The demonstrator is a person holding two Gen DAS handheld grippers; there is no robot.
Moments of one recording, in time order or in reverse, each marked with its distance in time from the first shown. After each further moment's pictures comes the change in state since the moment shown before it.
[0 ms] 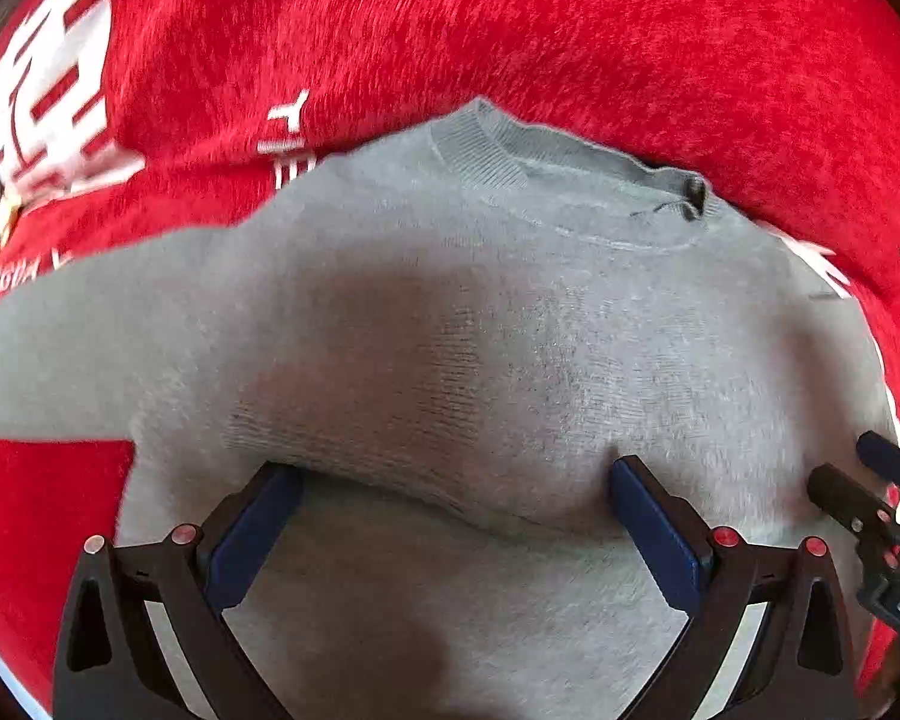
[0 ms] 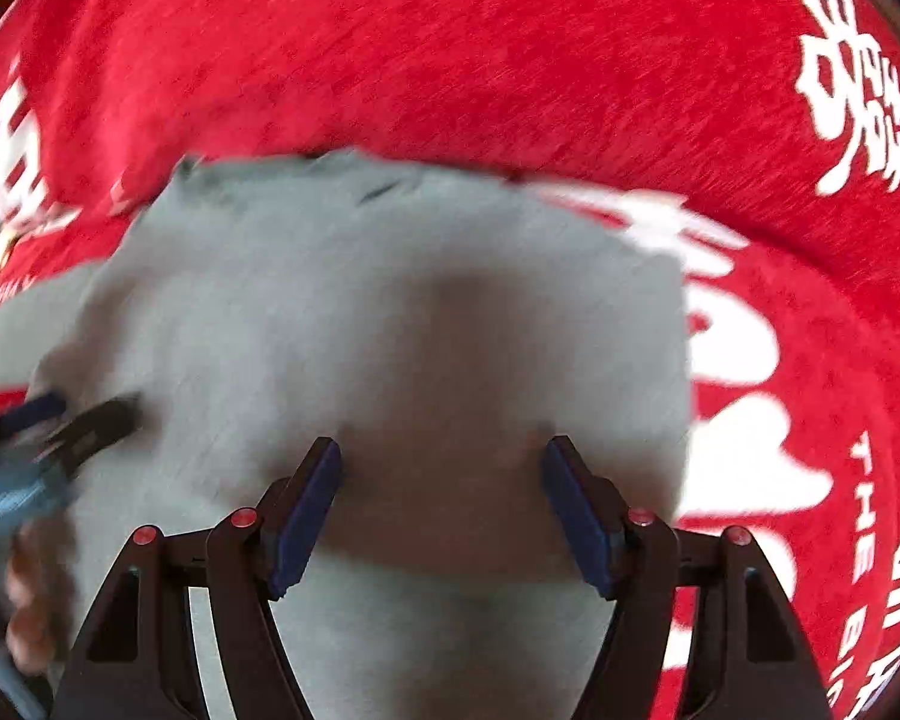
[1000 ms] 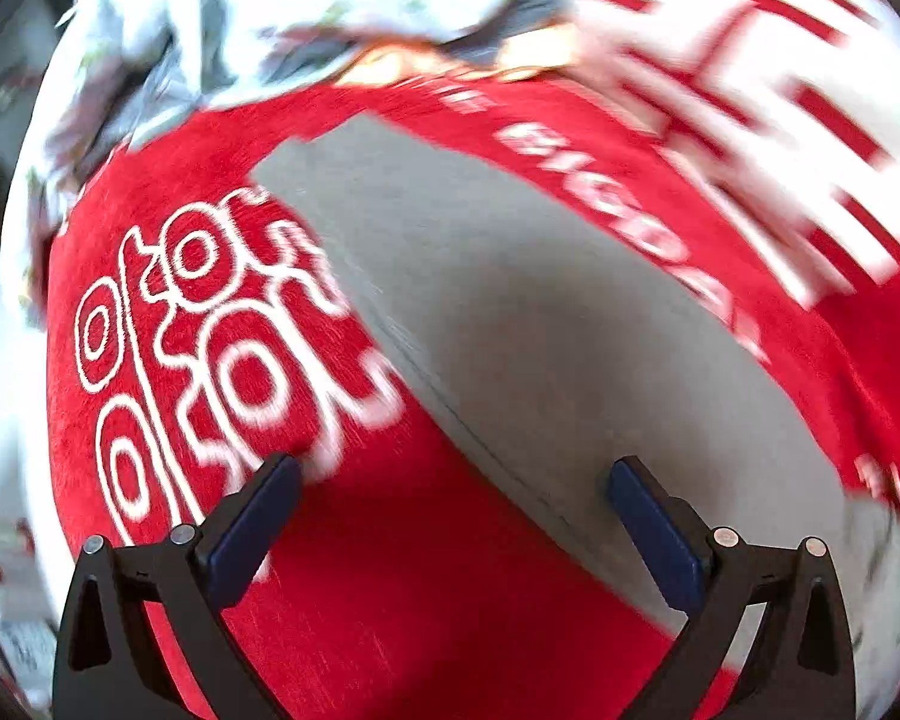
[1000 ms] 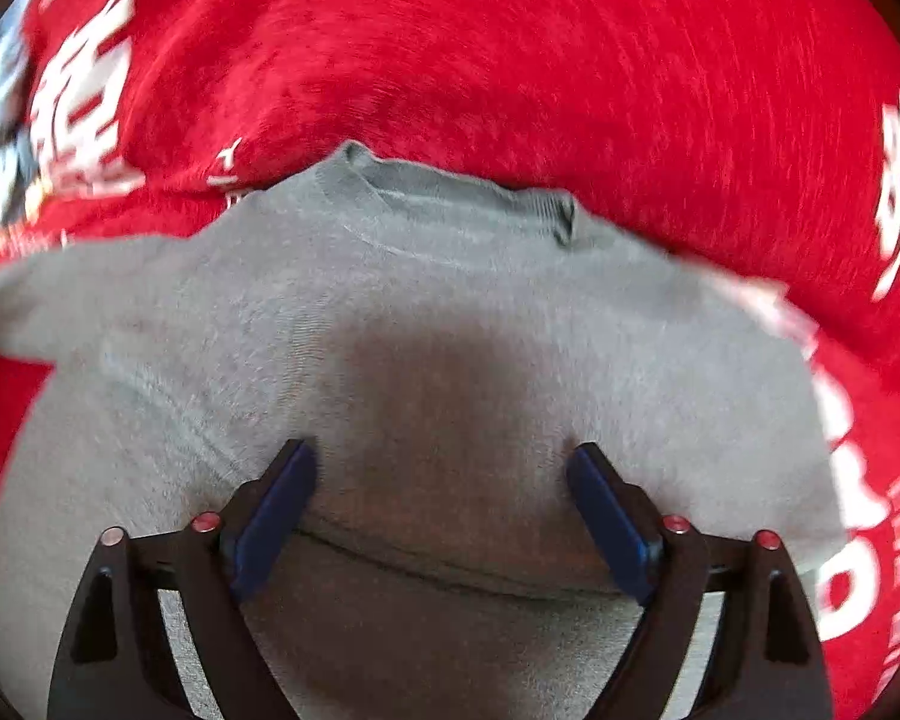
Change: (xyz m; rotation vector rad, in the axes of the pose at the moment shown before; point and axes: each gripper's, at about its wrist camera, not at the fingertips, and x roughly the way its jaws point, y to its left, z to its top) left arm -0.040 0.370 -0.033 -0.842 -0.031 0.417; right arm 0.035 0.093 -0.002 -0.041 -0.161 0.008
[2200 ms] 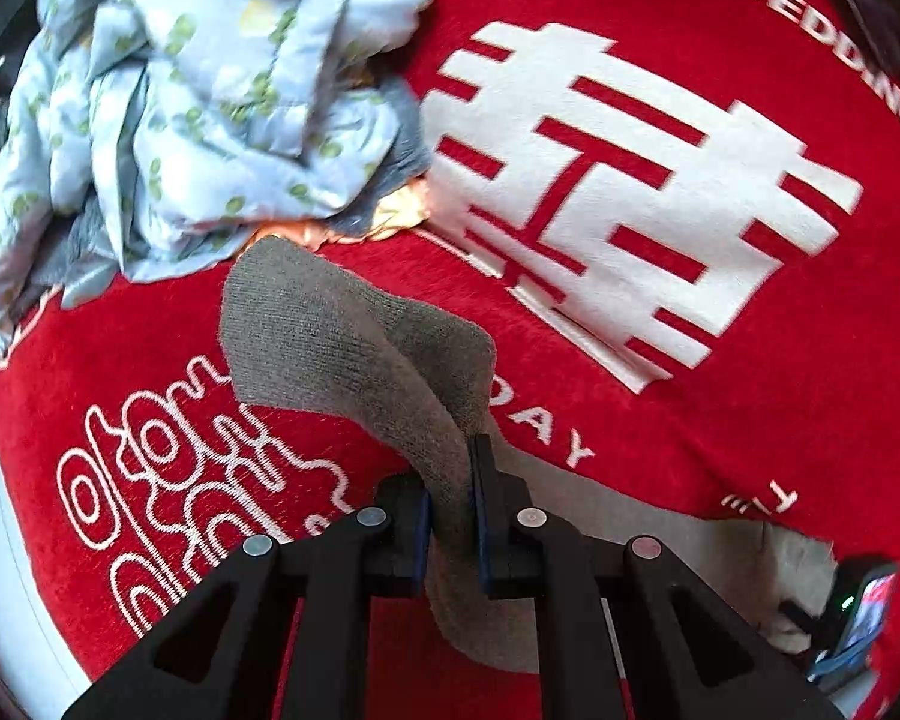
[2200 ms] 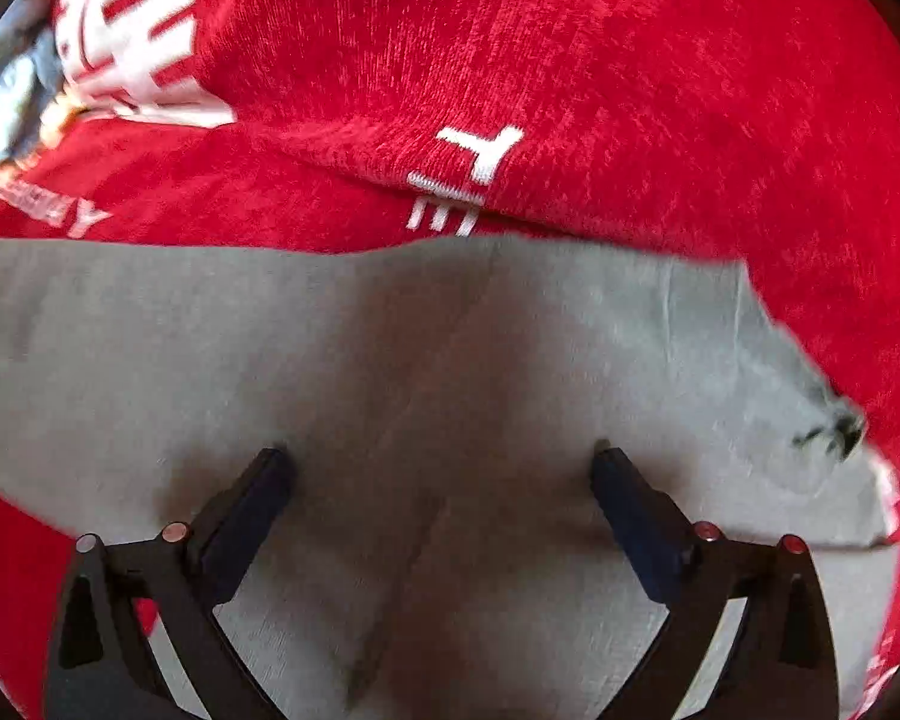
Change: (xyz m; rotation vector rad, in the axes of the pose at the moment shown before) left arm -0.095 -0.008 0.020 0.177 -0.223 -0.302; right arm 0.099 0.177 0.091 -0.276 0.181 -0.027
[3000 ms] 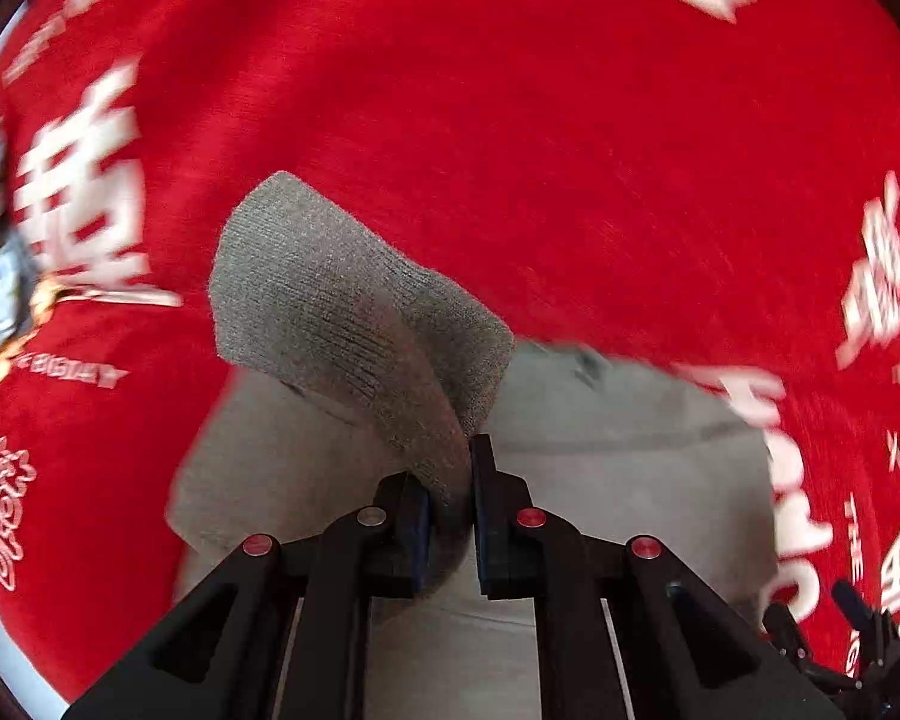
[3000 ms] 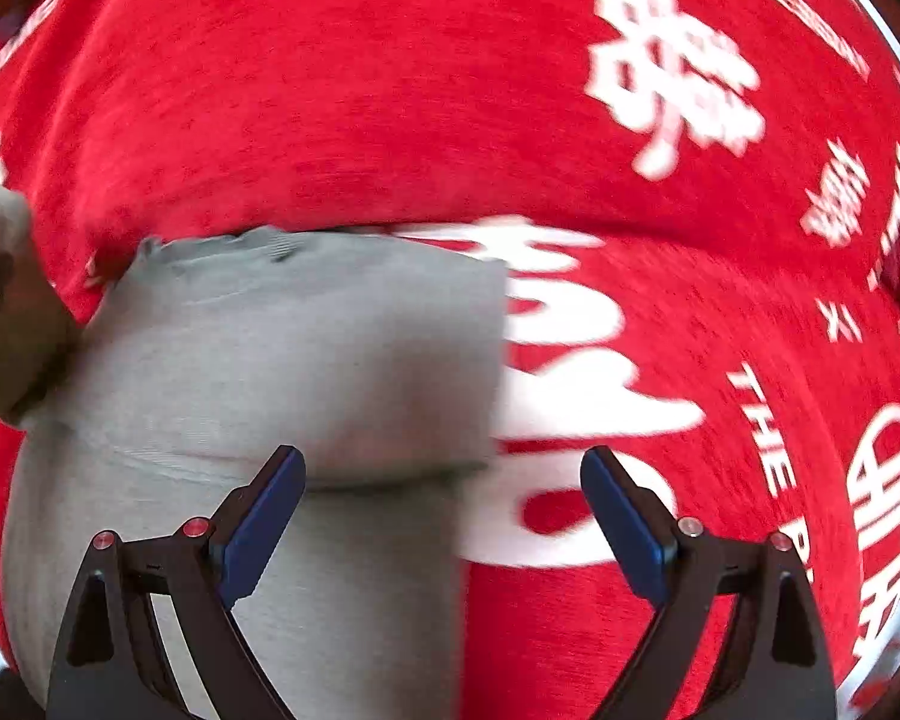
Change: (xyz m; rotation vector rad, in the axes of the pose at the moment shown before) left arm -0.075 -0.363 -0.190 0.582 0.170 -0.248; right arm -0.149 -0.297 -0.248 0.537 -0.158 -0.110
